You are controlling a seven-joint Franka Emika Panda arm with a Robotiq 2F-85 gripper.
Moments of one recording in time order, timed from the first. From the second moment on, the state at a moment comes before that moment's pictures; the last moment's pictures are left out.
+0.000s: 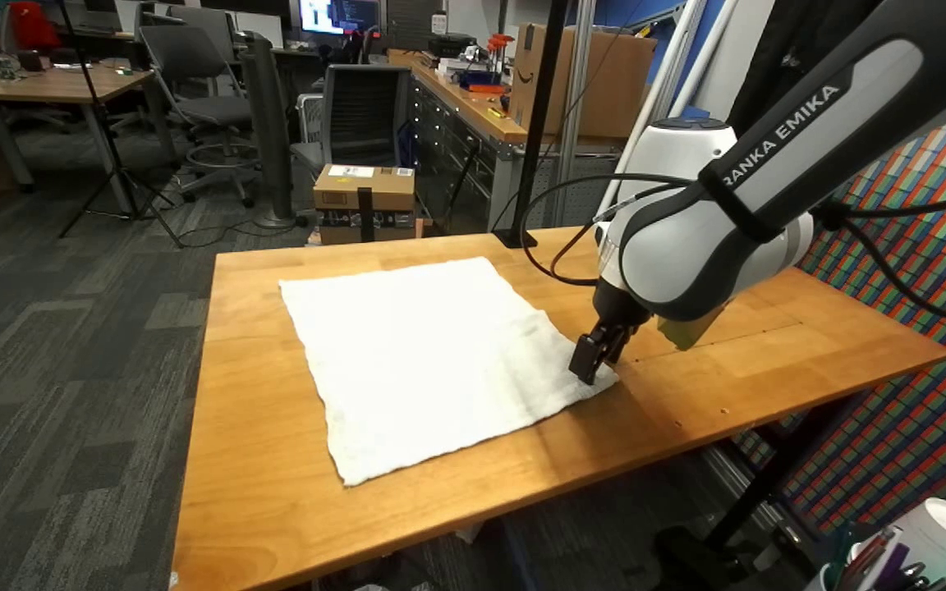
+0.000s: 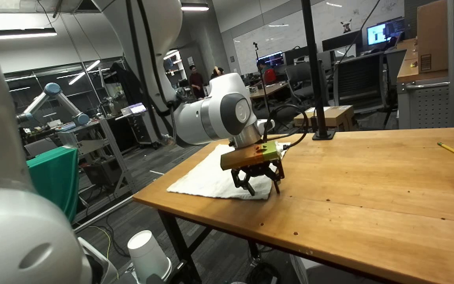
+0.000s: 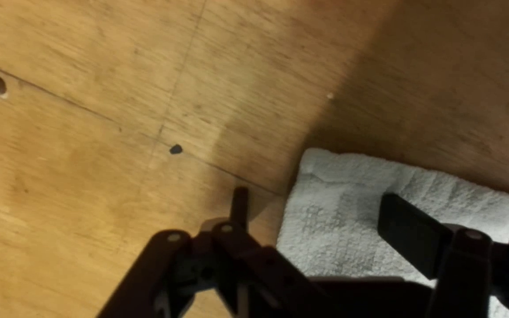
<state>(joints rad) 0.05 0.14 0.02 -2.54 -0.22 2.75 -0.23</state>
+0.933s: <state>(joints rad) 0.05 0.10 -0.01 -2.55 -0.34 2.74 -0.23</state>
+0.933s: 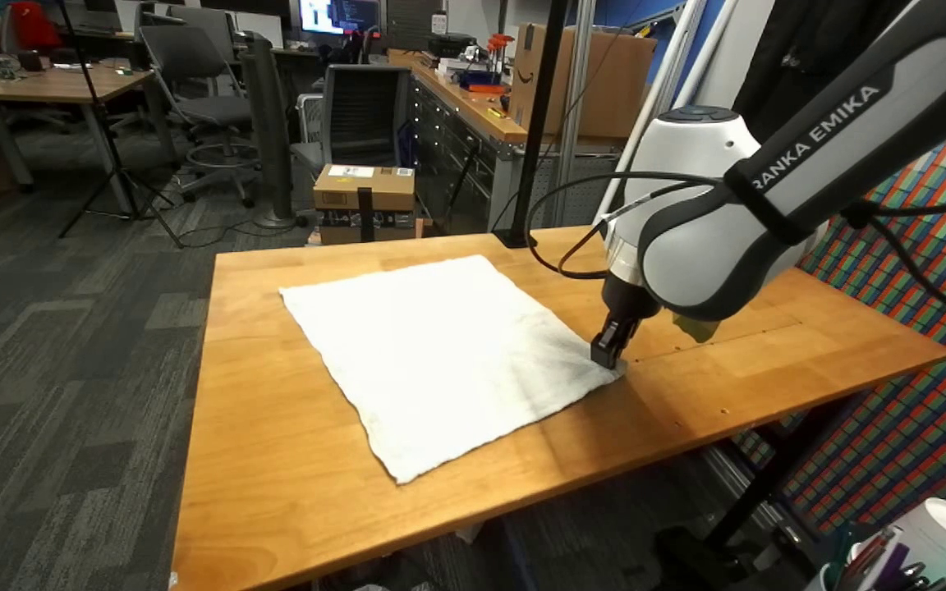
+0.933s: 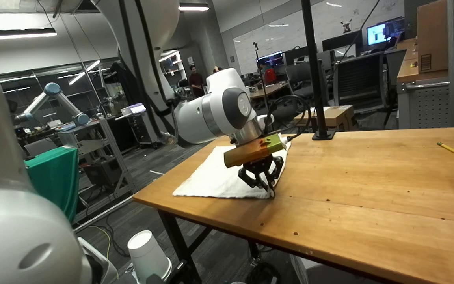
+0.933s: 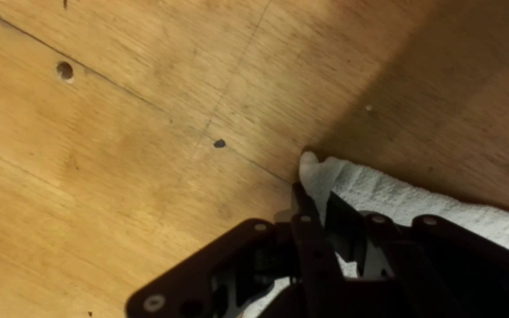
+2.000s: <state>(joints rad) 0.15 0.04 0.13 -2.24 -0.43 2.31 -0.17</state>
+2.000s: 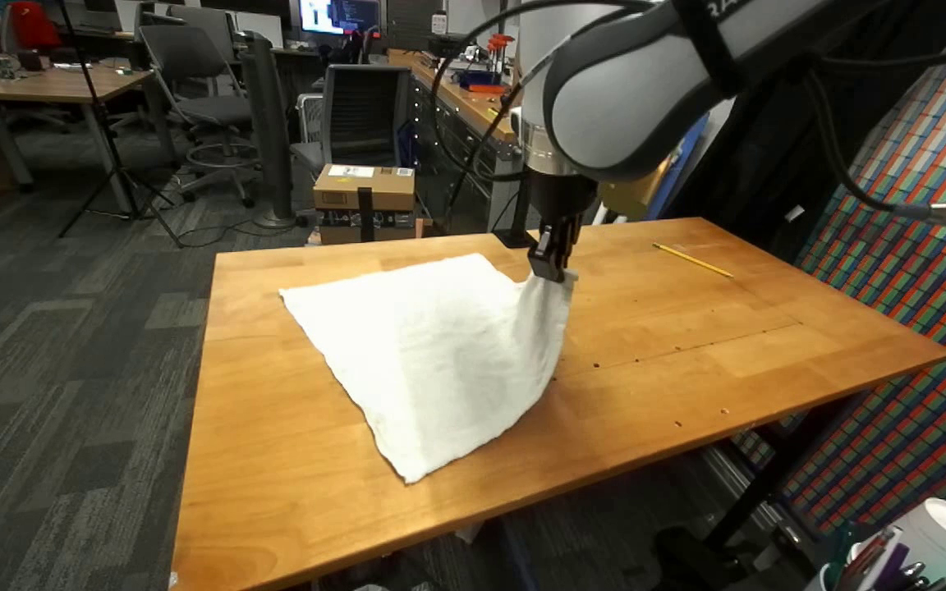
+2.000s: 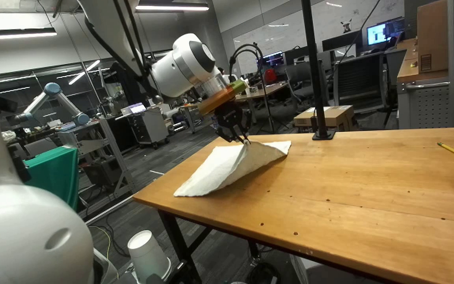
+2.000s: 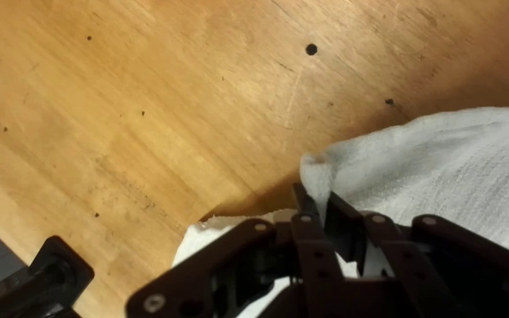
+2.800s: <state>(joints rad) 0.24 0.25 0.19 -1.65 -0.44 1.96 -0.23</state>
